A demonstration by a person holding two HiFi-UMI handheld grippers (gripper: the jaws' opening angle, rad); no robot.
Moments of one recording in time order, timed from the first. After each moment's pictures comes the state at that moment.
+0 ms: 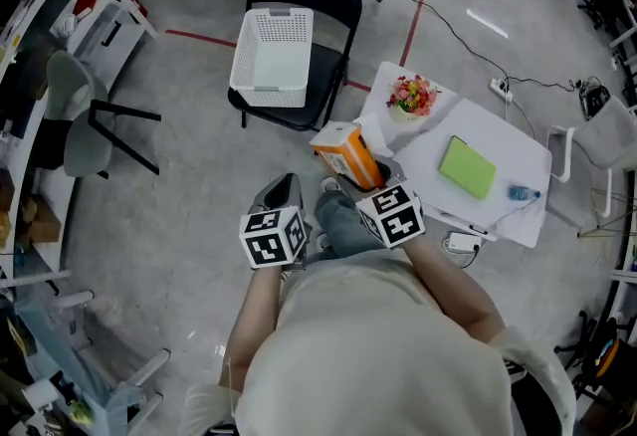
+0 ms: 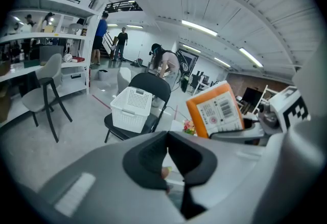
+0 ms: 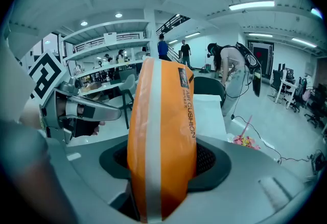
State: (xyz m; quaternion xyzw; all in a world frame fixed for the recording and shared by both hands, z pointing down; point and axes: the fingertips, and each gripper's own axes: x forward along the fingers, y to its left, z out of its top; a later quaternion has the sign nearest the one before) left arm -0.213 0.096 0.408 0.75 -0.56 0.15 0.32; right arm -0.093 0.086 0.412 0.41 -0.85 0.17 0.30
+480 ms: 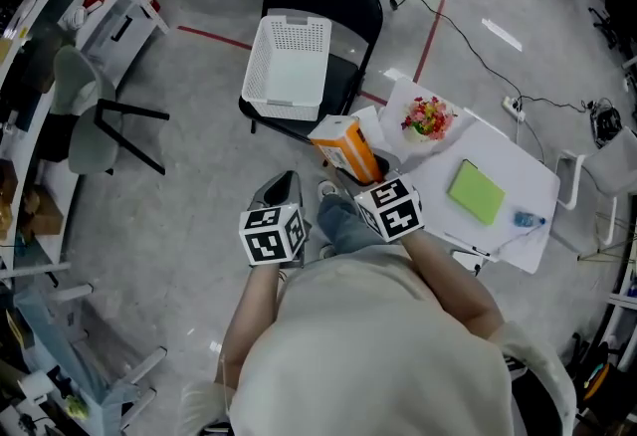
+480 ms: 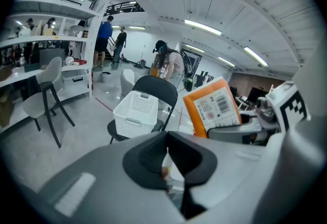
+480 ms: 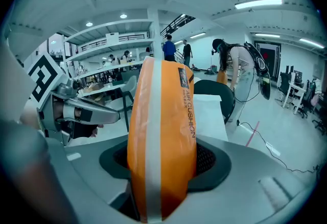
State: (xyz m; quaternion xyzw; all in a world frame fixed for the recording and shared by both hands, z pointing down) left arm -0.238 0.031 0.409 0.74 -0.58 0.16 0.31; right arm -0.123 0.007 0.412 0.38 -0.86 0.16 0.30
